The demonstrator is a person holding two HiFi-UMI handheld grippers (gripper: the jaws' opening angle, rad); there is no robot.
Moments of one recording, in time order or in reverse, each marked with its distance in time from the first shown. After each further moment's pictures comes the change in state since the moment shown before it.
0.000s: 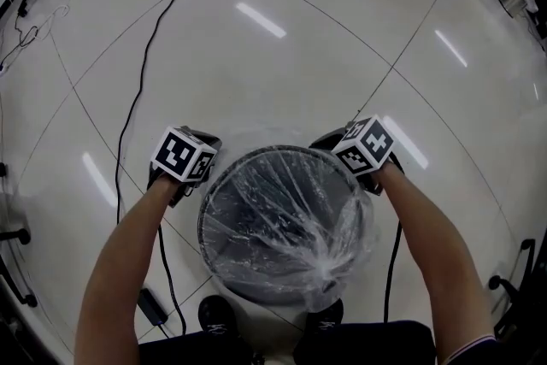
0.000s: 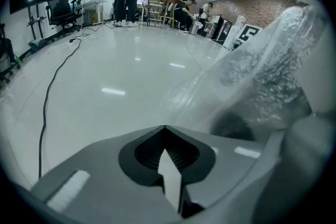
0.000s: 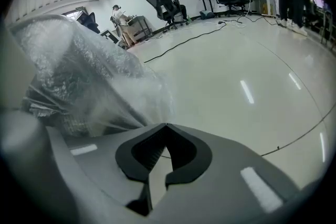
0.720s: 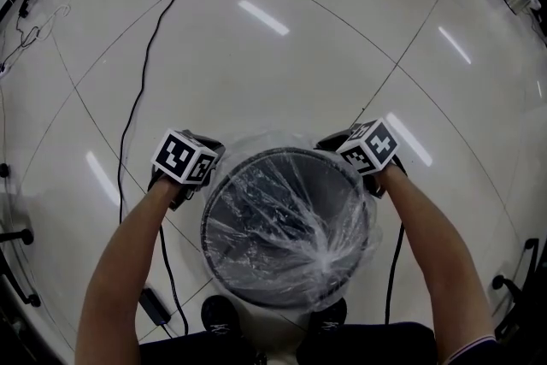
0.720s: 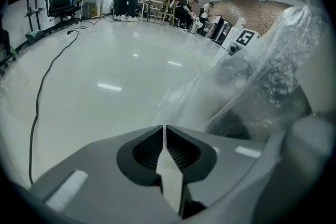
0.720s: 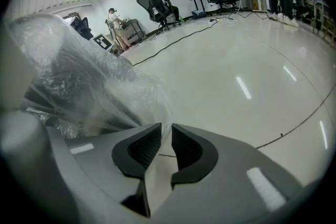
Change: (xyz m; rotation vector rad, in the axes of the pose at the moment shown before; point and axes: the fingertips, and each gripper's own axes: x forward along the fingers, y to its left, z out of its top) left arm 0.007 -0.005 -0.014 -0.029 0.030 -0.055; right arm 0.009 -0.014 -0.013 0.071 -0.014 -0.019
